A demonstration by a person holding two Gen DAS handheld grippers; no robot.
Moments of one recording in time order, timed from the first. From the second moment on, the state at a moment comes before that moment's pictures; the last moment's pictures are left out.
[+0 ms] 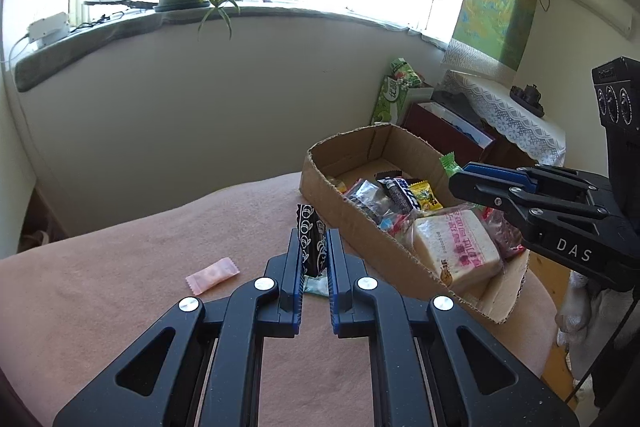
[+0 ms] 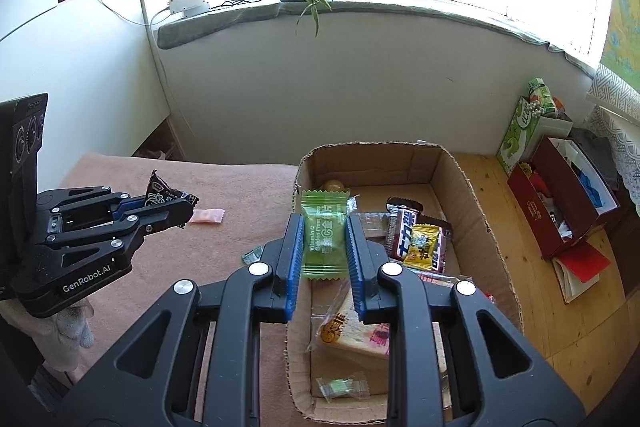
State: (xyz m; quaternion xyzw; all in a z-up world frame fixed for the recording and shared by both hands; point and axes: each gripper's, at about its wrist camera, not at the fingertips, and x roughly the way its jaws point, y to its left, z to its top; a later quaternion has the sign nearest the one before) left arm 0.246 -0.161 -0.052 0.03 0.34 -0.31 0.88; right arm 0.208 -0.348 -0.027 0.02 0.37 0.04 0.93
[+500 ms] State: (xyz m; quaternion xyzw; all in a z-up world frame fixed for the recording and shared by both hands) left arm 0.252 -0.219 -0.055 0.05 0.35 -0.34 0.87; right arm 0.256 -0.409 -0.039 0.04 0.39 0.01 0.92
